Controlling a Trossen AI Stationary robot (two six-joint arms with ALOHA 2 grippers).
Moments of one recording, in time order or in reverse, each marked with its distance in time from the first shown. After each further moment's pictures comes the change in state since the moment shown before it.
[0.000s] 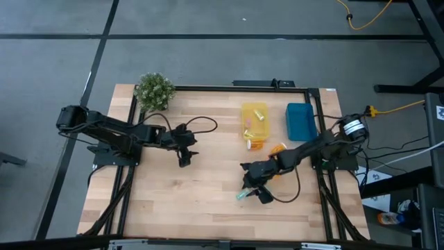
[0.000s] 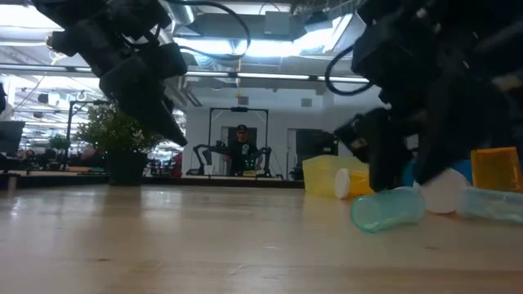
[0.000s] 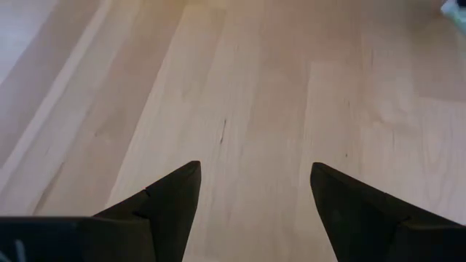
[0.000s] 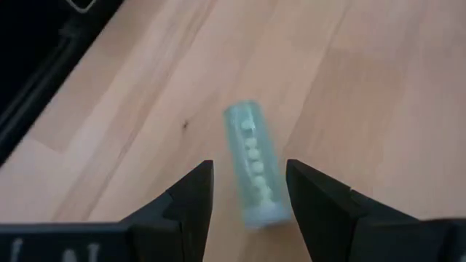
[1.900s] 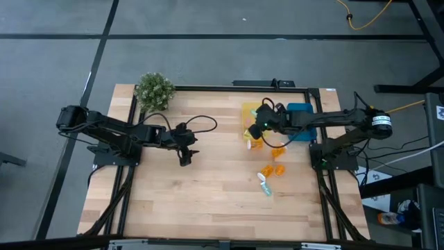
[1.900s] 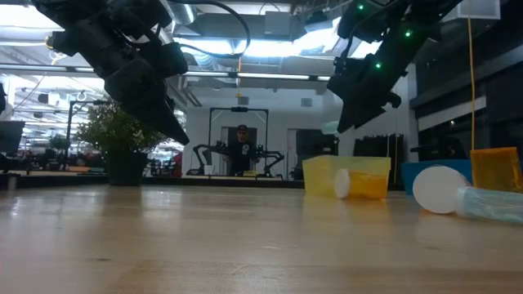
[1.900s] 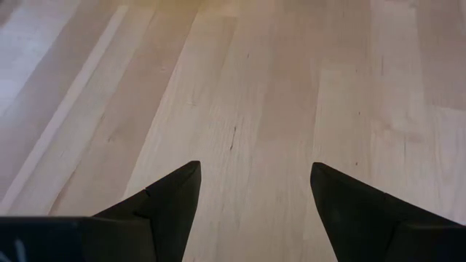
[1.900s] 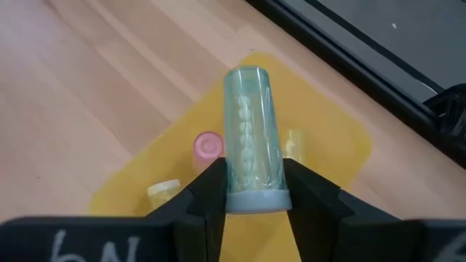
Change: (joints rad) left arm 0.001 0.001 0.000 0.012 -0.033 0.001; right arm -0.498 -0.346 0.113 -0.599 0.783 0.424
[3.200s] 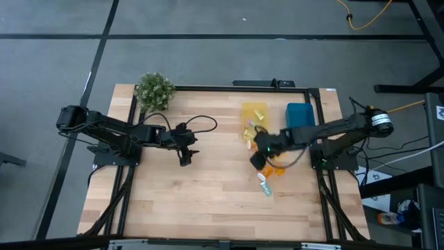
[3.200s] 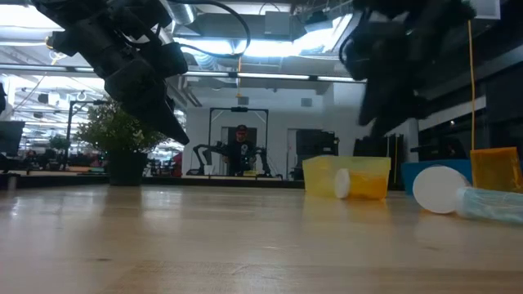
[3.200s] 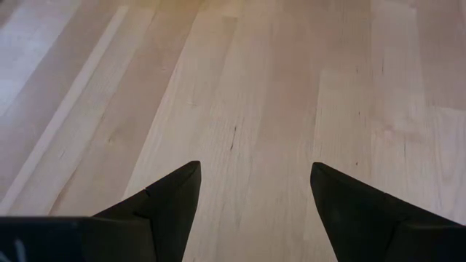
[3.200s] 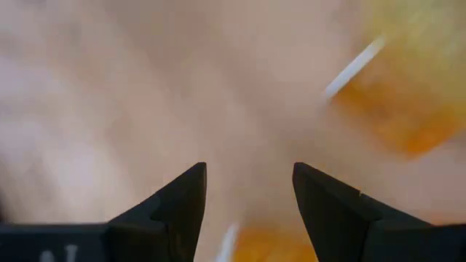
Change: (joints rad) left arm 0.000 0.000 0.000 0.000 0.000 0.000; right arm 0.290 0.000 0.000 -0.074 -0.478 0.393
